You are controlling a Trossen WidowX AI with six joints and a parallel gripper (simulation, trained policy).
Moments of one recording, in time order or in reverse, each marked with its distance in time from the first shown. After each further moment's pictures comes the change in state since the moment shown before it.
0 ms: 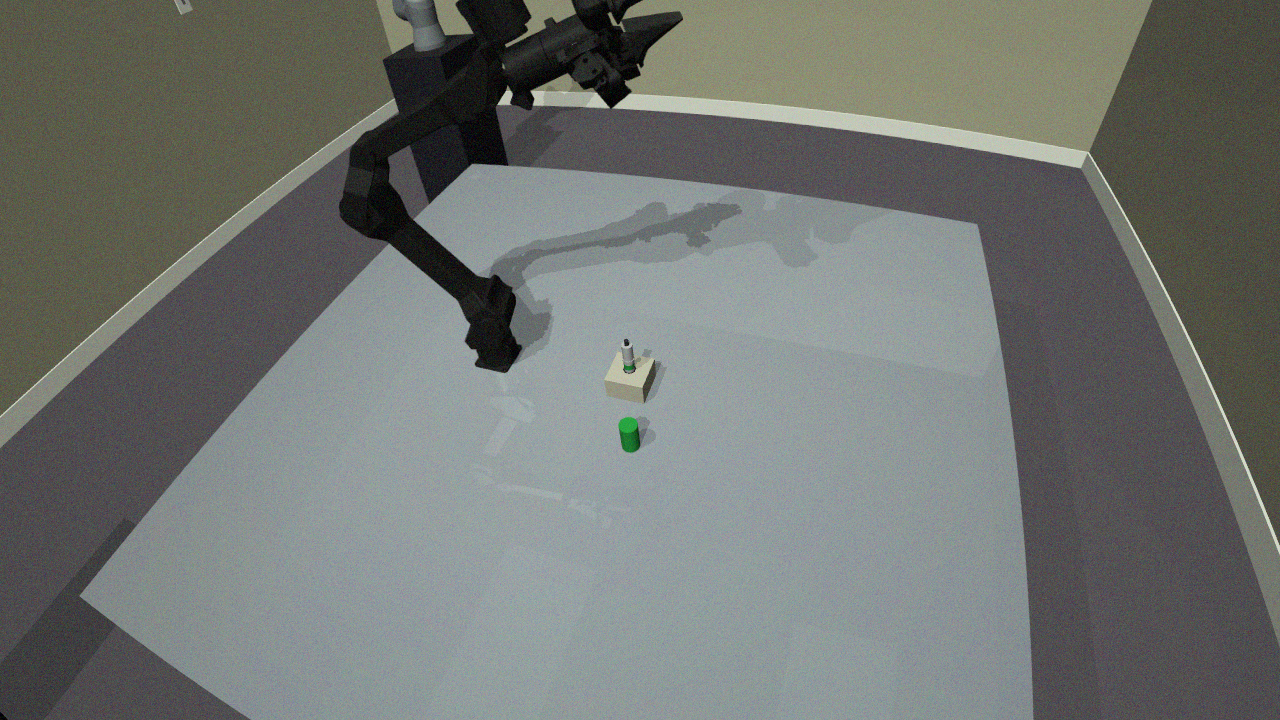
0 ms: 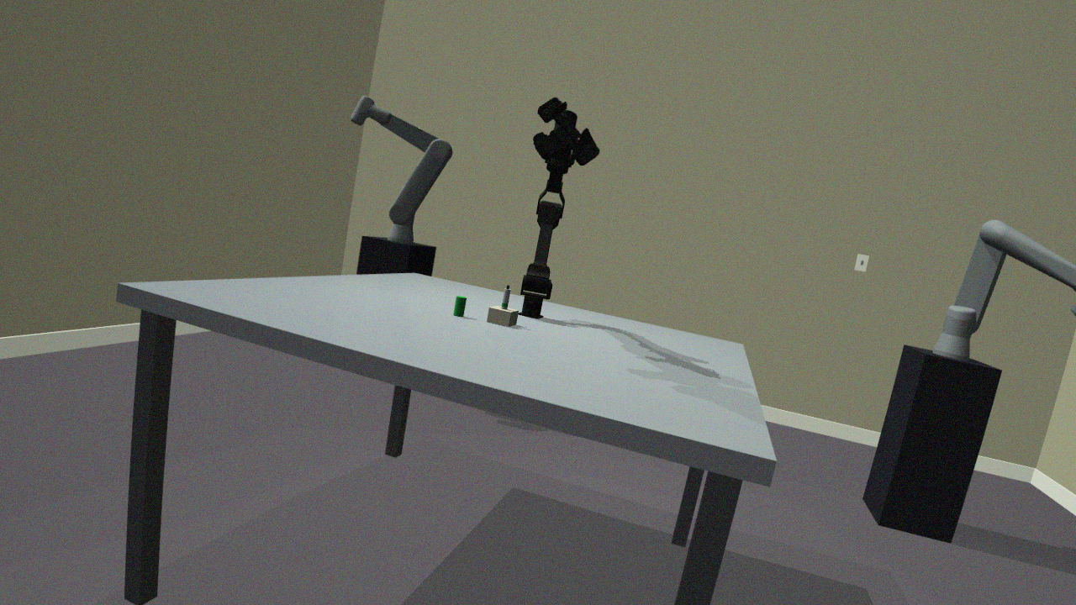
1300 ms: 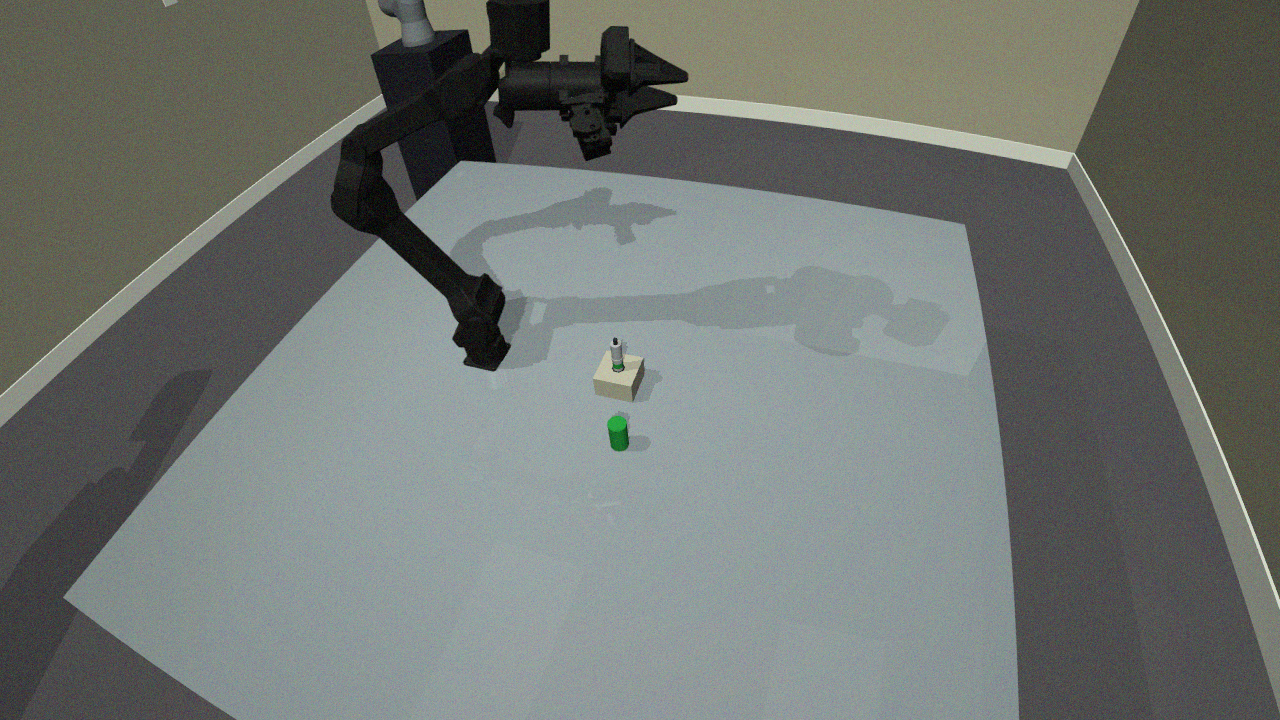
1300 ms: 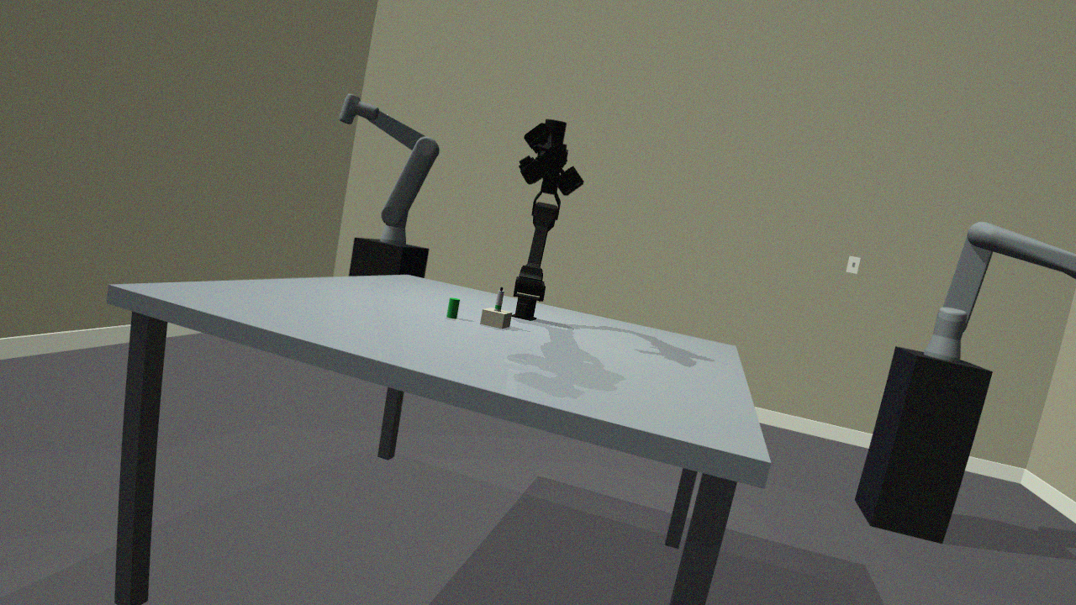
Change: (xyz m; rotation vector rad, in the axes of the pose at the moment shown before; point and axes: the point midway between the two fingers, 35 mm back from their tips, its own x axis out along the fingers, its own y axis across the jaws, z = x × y) arm -0.018 -0.056 0.072 -0.003 -0.319 -0.308
